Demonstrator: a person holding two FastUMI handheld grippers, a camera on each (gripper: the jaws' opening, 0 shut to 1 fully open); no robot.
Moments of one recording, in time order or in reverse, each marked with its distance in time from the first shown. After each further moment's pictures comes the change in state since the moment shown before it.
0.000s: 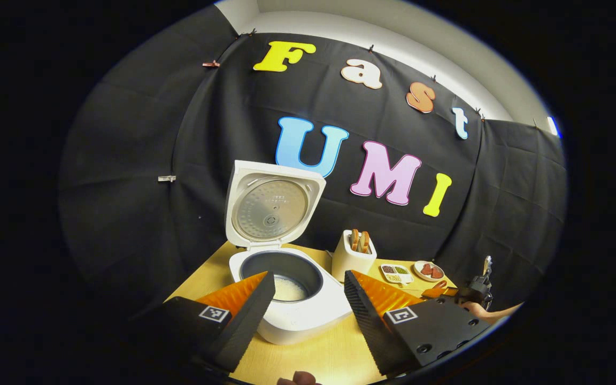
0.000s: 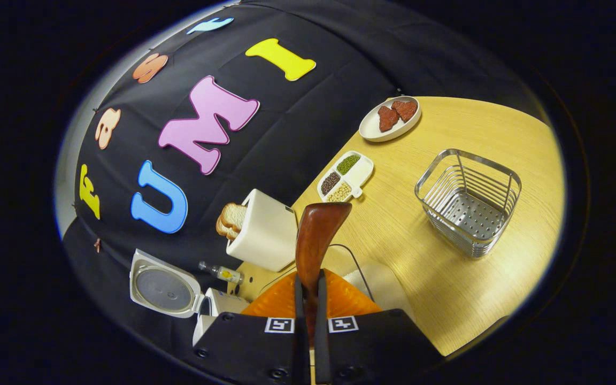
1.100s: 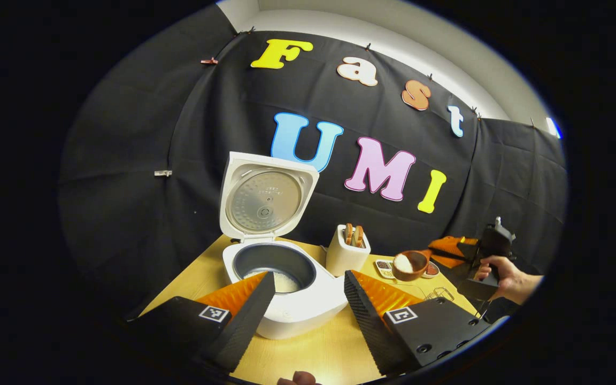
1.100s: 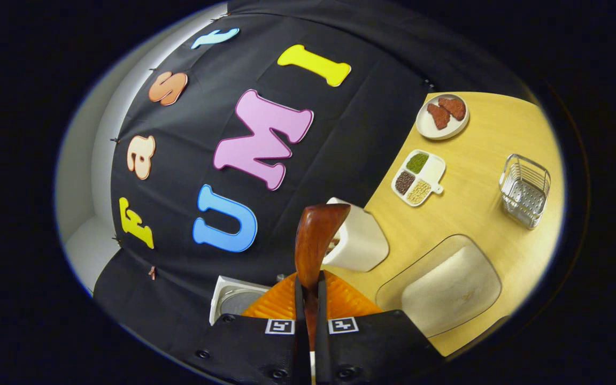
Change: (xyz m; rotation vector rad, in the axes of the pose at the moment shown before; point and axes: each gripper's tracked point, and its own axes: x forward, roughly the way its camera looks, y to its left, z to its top) left arm -0.010 -0.005 -0.020 0.002 0.015 -0.015; right arm -0.033 0.191 0.007 0.129 0.063 0.235
